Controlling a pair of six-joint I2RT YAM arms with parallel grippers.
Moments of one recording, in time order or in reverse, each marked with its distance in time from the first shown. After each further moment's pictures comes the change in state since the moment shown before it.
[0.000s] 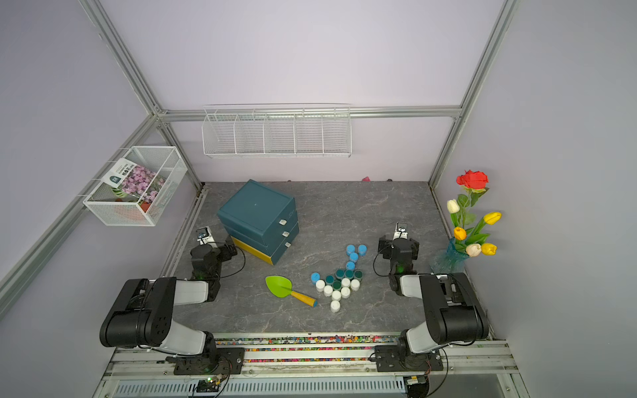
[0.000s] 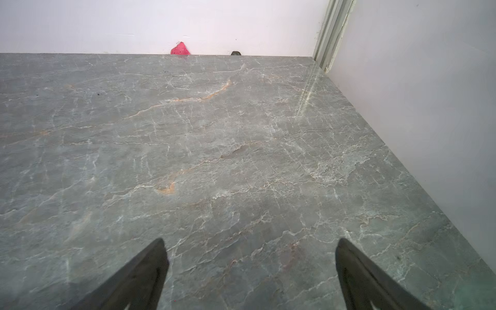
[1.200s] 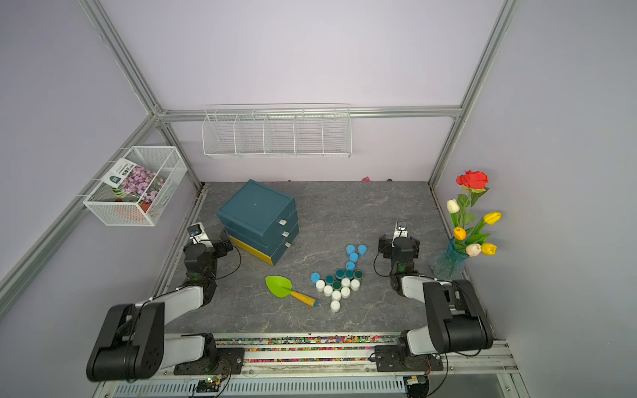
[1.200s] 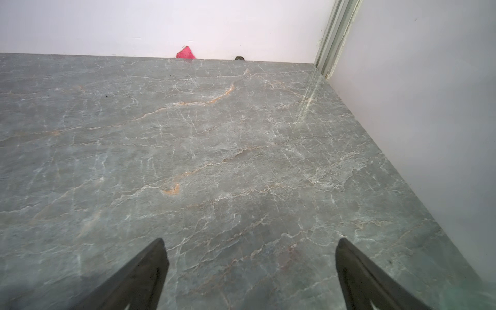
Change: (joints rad) left arm -0.009 -0.290 0.011 -0.151 -0.055 -0.006; right arm 0.002 -0.117 0.042 -0.146 -0.011 -0.025
